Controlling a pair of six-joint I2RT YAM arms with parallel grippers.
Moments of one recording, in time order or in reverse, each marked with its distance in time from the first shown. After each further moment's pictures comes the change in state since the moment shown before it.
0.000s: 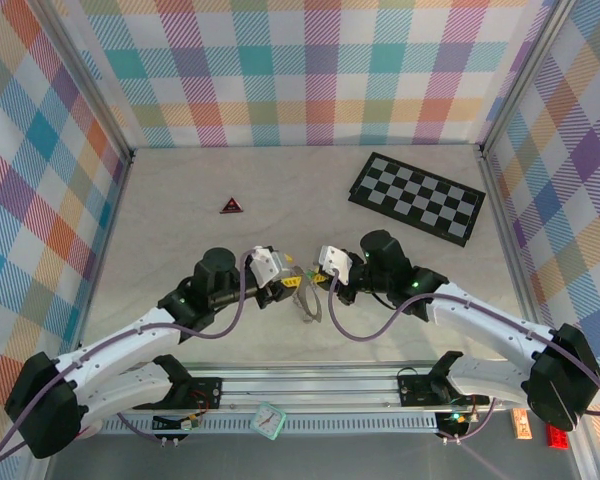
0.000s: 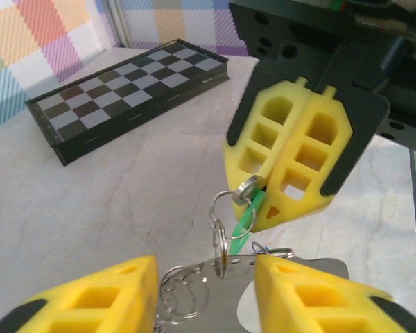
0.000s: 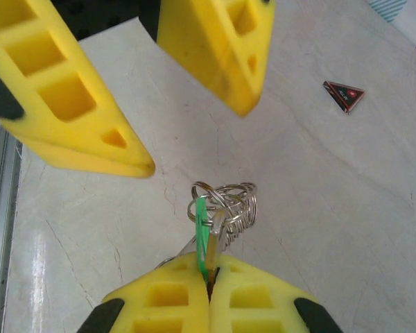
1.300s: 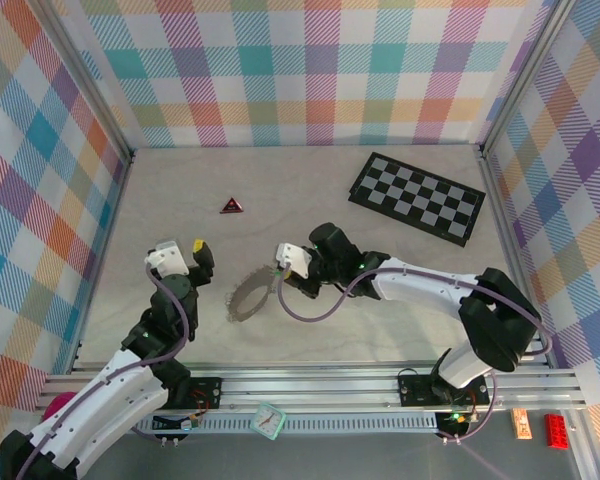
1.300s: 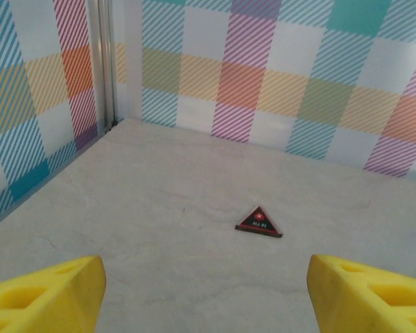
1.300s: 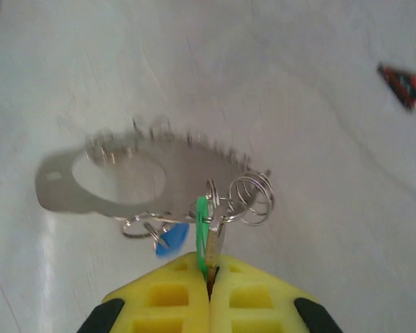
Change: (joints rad) left arm 0.174 -0.401 -0.195 -0.123 -1.105 -0.503; right arm 0.105 0.410 0.210 0.031 0.106 -0.010
